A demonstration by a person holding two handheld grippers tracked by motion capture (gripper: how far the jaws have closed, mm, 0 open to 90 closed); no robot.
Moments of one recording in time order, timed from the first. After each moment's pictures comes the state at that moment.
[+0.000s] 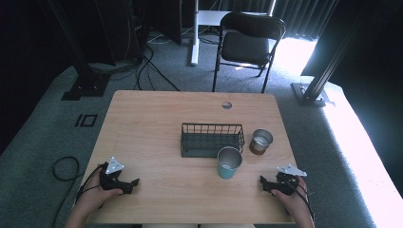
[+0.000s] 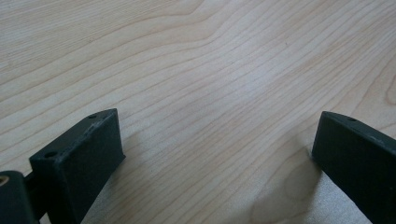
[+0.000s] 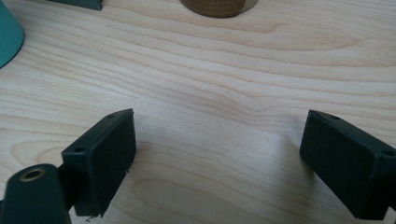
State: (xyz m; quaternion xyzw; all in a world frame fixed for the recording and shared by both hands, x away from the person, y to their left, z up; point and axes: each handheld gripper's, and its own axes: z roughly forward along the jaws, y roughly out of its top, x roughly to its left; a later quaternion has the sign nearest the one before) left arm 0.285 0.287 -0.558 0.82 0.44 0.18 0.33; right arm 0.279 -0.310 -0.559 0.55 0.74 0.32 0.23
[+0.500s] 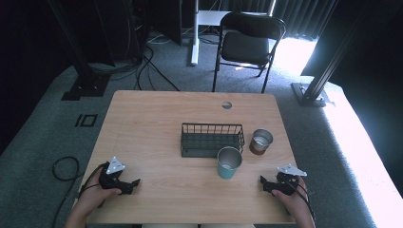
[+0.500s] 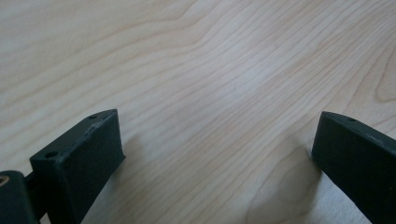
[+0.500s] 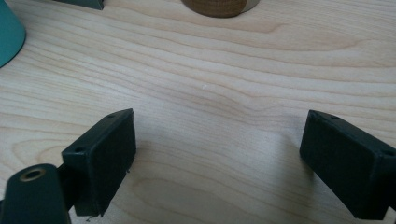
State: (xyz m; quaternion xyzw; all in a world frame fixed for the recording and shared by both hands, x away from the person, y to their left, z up) left arm 0.287 0.284 -0.557 0.83 0.41 0.18 0.33; right arm 0.279 -0.311 -0.559 0.55 0.74 0.32 0.23
